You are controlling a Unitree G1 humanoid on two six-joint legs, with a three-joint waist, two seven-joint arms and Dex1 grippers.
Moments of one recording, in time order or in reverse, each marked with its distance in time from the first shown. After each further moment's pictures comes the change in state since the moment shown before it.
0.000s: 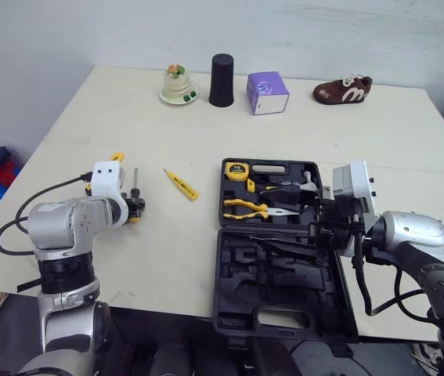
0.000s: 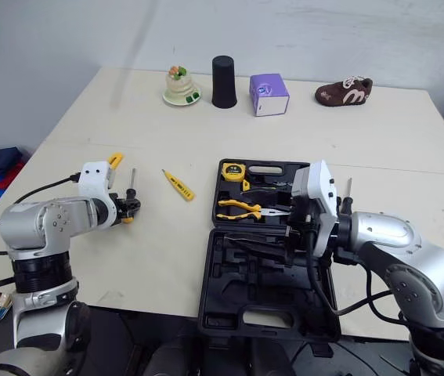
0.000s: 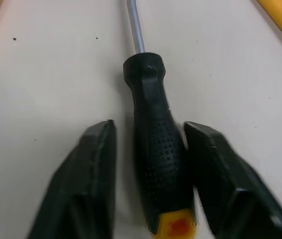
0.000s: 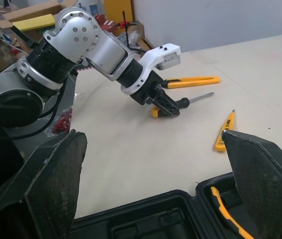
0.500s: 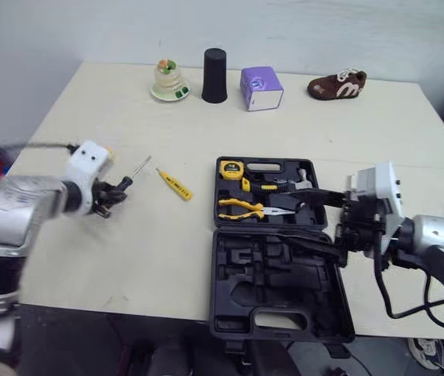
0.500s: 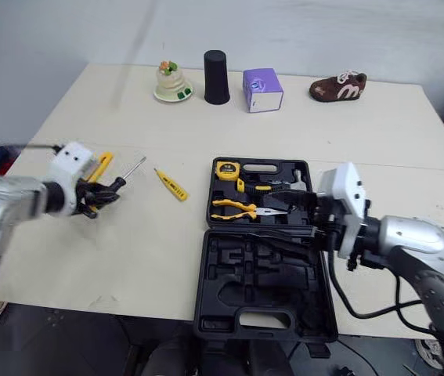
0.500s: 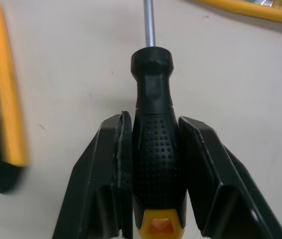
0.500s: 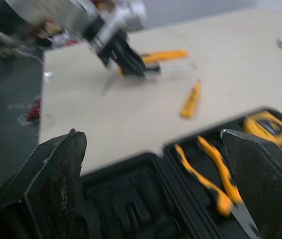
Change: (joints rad) left arm -0.013 0.641 -0.349 -0.016 -0.067 -0.433 -0.744; right arm 0.147 -0.131 -0.172 0.012 0.001 0.005 0.025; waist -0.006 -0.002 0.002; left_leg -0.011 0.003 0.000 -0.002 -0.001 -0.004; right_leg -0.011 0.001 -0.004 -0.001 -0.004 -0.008
